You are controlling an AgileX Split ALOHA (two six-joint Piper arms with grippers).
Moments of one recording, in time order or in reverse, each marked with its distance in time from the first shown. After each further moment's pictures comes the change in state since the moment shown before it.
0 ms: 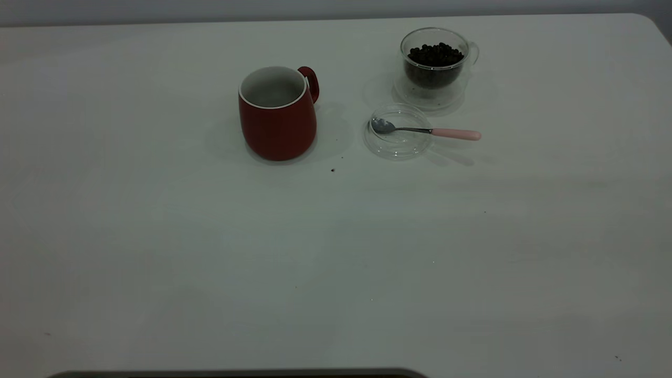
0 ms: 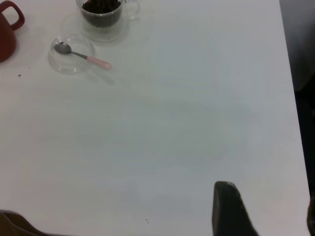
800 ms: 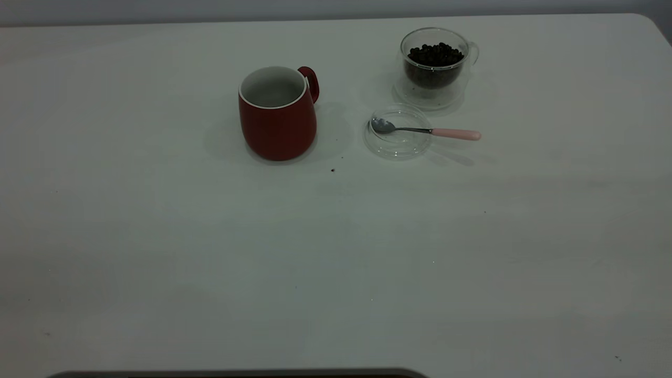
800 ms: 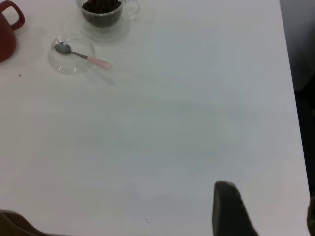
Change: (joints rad) left arm 0.000 -0.450 0.569 -0.066 -0.009 0.020; right arm 0.000 0.000 0.000 0.000 0.000 0.000
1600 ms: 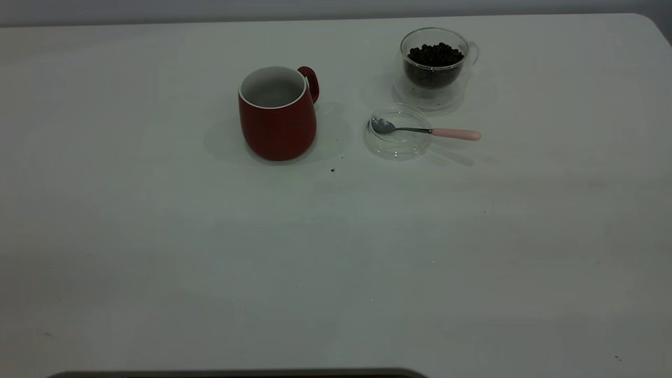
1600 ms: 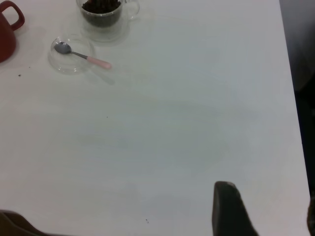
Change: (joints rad) left arm 0.178 -0.007 0.018 -0.002 -0.021 0.000; right arm 0.000 0.000 0.000 0.000 0.000 0.000
